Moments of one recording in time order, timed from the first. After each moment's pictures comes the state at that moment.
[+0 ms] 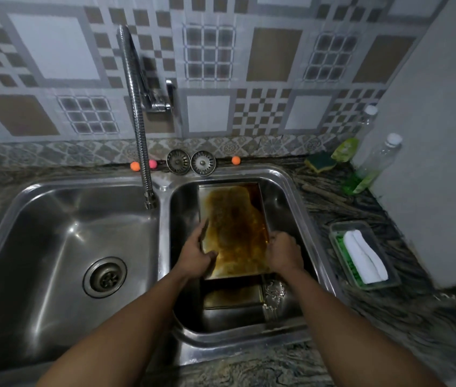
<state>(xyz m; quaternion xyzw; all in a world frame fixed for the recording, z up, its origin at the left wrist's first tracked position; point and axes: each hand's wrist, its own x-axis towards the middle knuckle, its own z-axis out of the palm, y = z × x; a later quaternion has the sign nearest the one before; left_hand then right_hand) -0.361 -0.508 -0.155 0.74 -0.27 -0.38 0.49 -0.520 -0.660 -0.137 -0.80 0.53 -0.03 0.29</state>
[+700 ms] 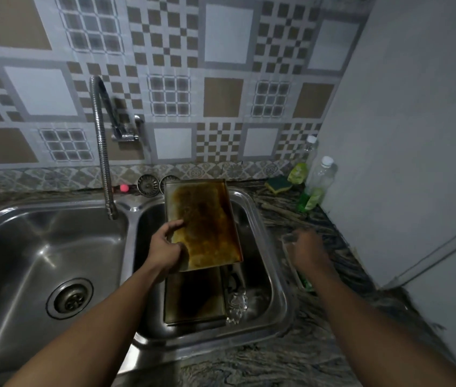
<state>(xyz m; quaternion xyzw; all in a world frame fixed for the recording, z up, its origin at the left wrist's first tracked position) -0.402 -0.531 -0.080 0.71 -0.17 -0.33 0.60 -0.645 -0.745 -0.085 -0.83 0.53 -0.09 0.15</state>
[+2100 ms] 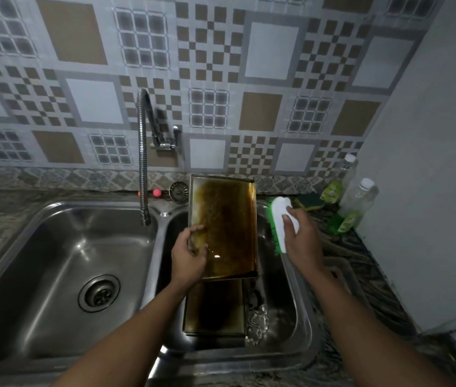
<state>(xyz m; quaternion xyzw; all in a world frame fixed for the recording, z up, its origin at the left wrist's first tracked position) -0.404 -0.530 -0.095 0.73 -0.24 -0.12 0.63 -0.561 -0.723 -0.043 -0.83 0.35 -0.35 0.28</state>
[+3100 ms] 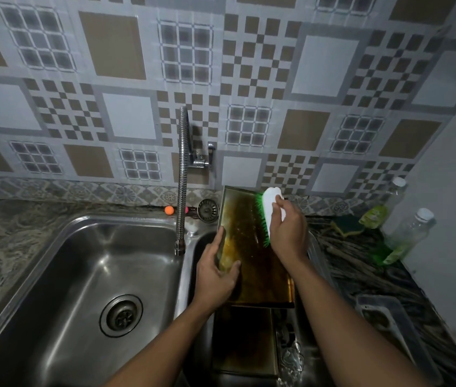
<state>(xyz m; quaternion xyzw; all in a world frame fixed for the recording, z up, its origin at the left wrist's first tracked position) -0.356 -0.533 -0.085 0.69 -0.30 -0.11 0.65 -0.406 -0.697 -0.024 -0.80 0.38 -0.37 0.27</state>
